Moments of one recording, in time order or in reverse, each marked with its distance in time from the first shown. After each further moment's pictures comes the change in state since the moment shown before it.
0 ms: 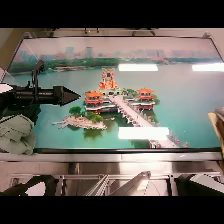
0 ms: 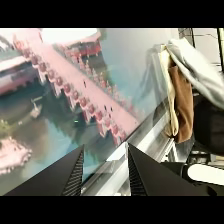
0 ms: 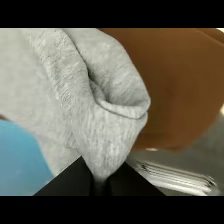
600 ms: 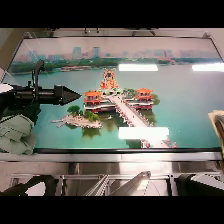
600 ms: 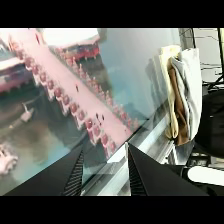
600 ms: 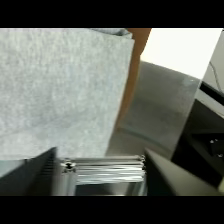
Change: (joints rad) left arm -0.005 0.000 0.000 -0.012 0.011 -0.001; right arm -0.048 -0.052 -0.182 -0.183 -0.071 0.009
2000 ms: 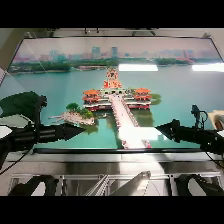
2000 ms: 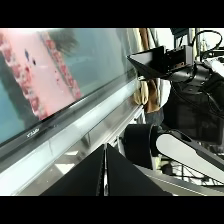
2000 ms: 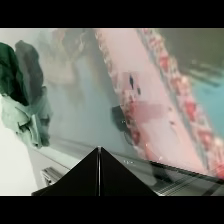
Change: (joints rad) left arm -0.001 0.483 -0.533 -0.070 -0.060 -0.048; right arm 0.872 0.463 -0.960 1.380 -0.373 -0.665
